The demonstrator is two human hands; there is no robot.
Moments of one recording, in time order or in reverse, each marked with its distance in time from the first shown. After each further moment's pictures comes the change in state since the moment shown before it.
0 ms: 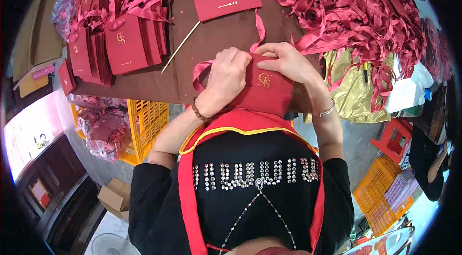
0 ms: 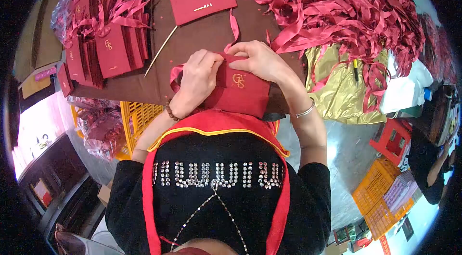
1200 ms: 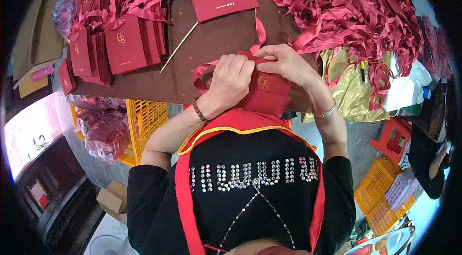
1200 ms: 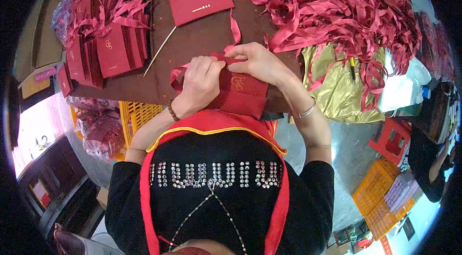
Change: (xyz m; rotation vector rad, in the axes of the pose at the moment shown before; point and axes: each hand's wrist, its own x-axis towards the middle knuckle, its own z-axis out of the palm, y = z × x) left_hand -0.006 0.013 0.000 0.186 0.030 0.229; right_hand -0.013 -0.019 0.000 0.087 -0.019 0.129
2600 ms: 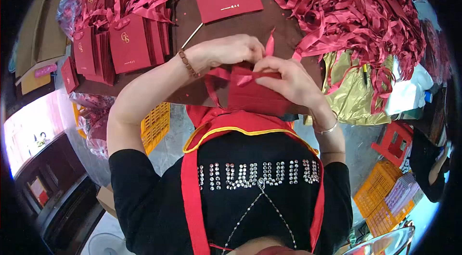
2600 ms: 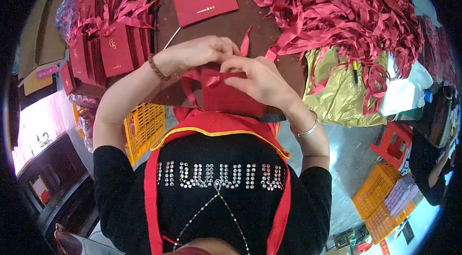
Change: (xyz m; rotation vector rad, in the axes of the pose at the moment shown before) left_hand 0.075 -0.062 -0.008 -1.004 -1.088 -0.485; right_hand -0.030 -0.025 0.022 -0.340 0.088 -0.239
